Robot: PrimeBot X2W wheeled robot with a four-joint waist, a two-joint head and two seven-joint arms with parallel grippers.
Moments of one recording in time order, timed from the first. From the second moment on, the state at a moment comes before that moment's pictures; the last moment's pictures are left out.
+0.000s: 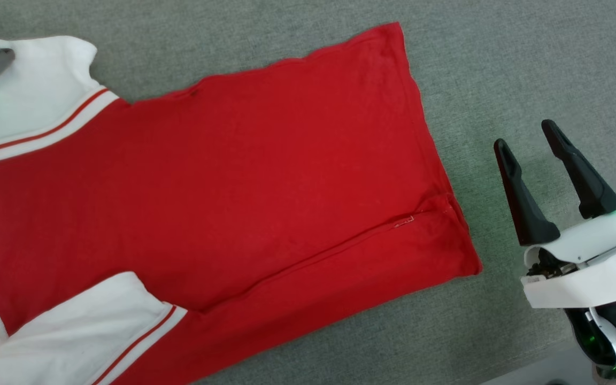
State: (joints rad) left arm -1.36 0.85 -0.99 0.66 -1.12 0.10 0.73; right arm -0.31 -0.32 0.22 -0.16 0.43 0.13 -0.12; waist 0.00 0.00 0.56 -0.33
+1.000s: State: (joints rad) left arm -1.39 0.77 -1.00 0.68 -1.16 0.13 0.85; right arm -0.77 -0.37 0.35 0.13 0.63 0.13 0.31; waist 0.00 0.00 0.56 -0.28
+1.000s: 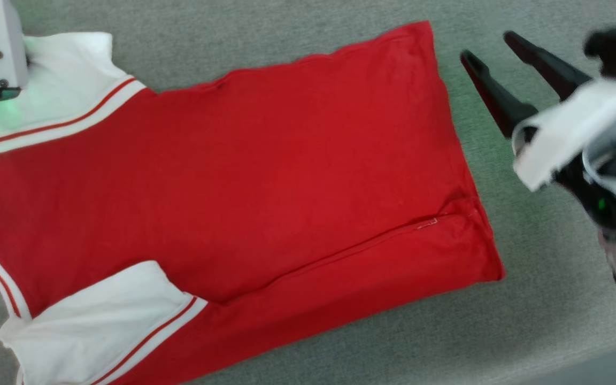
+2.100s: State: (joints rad) left arm -1.43 0.63 -0.99 0.83 -1.19 0.04 0.76; right arm -1.20 -0.37 0.74 0.71 0.93 0.13 0.57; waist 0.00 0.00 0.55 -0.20
